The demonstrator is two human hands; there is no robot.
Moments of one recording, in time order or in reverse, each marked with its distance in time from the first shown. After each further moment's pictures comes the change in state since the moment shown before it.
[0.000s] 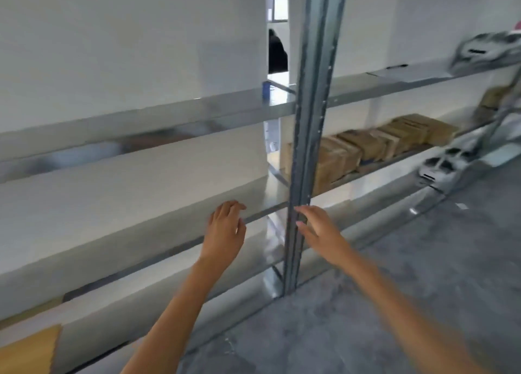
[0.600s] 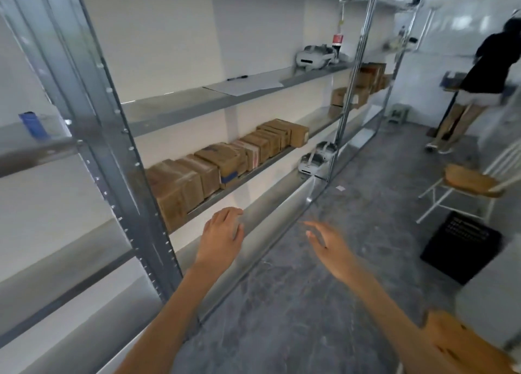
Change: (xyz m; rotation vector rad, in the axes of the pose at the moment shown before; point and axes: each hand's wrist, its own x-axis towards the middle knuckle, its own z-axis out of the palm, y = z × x) left_hand 0.110 0.332 0.242 -0.221 -0.247 0.350; right_hand -0.138 0.275 -0.274 -0.052 0.373 0.439
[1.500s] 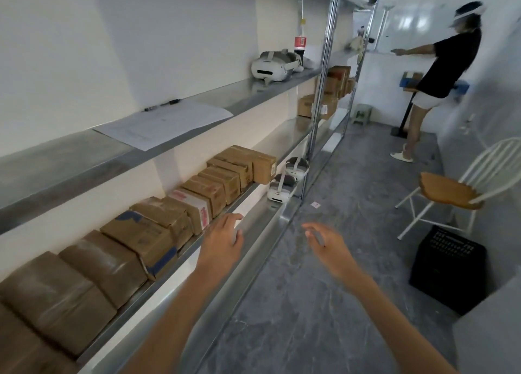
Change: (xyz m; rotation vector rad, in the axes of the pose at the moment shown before) left_hand 0.354 -0.017 0.182 -0.085 -0.069 0.056; right_hand 0.325 0.150 -0.063 -0.032 0.099 0.117
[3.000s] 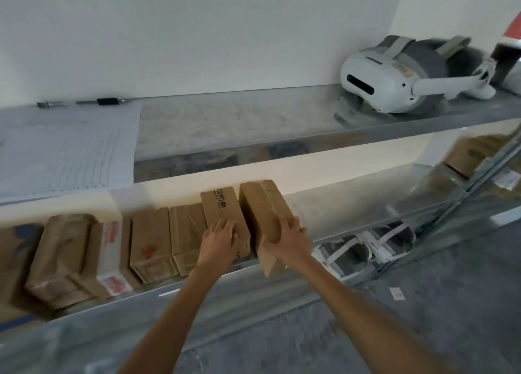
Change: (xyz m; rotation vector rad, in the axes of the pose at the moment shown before) left_hand 0.402 -0.114 0.239 0.215 0.088 -0.757; right_hand 0.577 0.150 0.144 -0.420 -0.636 -0.266
